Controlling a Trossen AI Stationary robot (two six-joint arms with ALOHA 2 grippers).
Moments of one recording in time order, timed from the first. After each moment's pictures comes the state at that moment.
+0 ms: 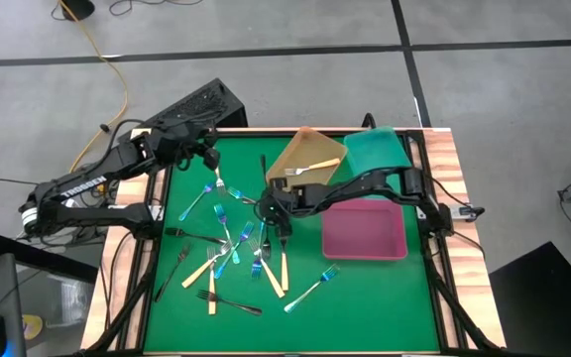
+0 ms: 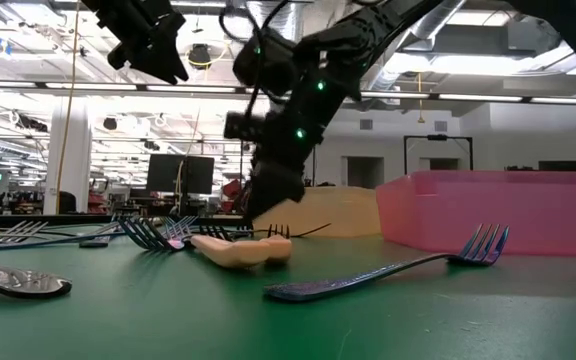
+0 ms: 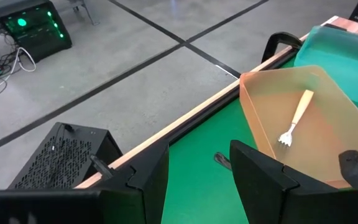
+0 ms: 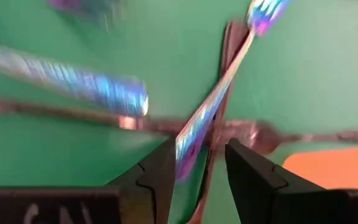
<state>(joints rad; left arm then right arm) 0.51 0.94 0.96 -0.58 -0.38 -0.17 -0.05 2.16 1.52 -0.31 0.25 -0.32</state>
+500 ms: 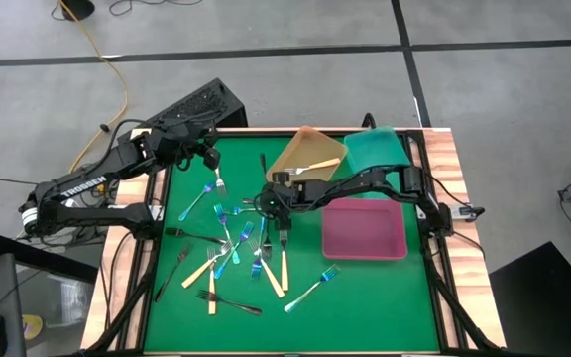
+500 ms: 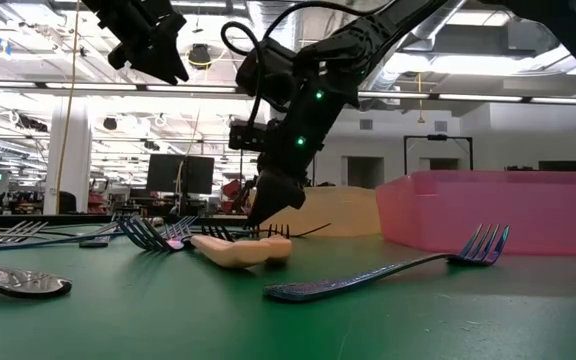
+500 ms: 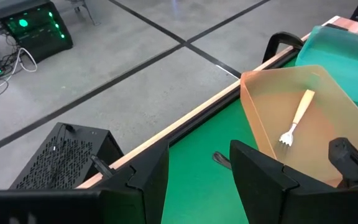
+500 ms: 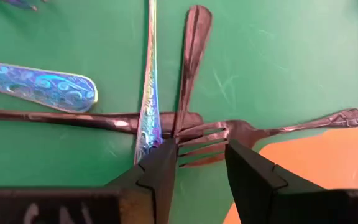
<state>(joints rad) 0.51 0.94 0.96 -0.58 -0.38 -0.17 -0.08 2.17 1.52 -0.29 0.29 -0.30</state>
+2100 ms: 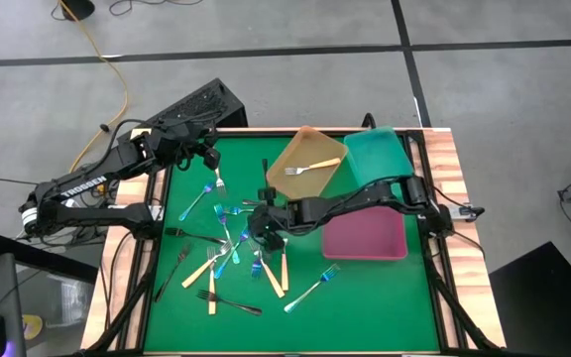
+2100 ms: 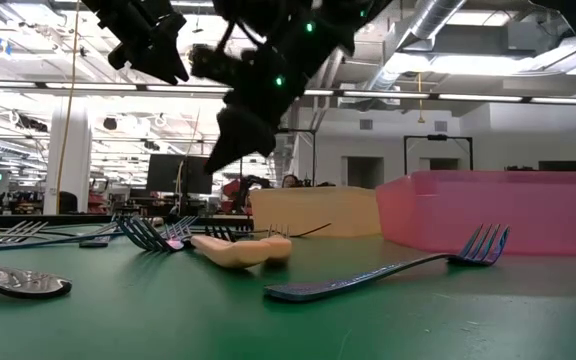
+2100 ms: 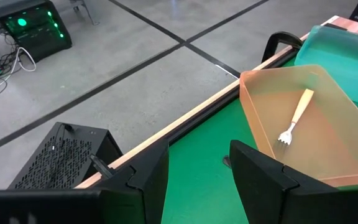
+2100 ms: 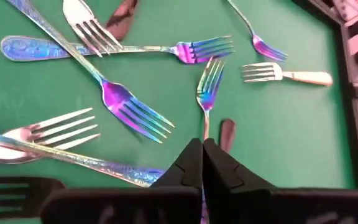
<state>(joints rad) 0.51 0.94 0.96 -0.58 -0.38 -0.17 0.08 2.16 1.67 -0.33 0.37 -0.33</state>
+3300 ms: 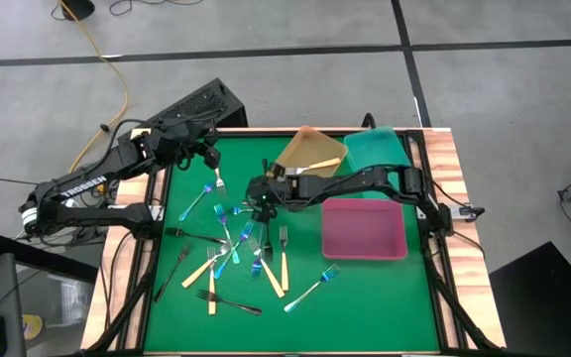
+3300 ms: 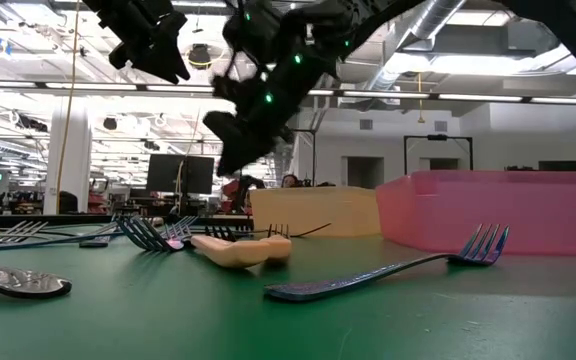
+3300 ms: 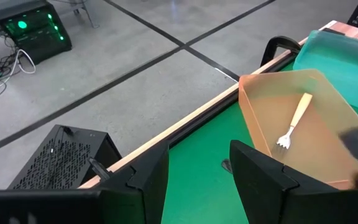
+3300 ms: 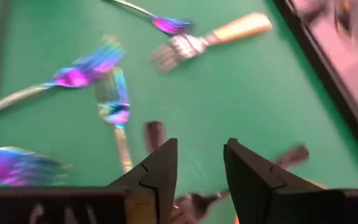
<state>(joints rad) 0.51 0.94 0.96 -0.56 -0.38 -0.17 -0.05 2.17 1.71 -0.30 0.37 -0.02</state>
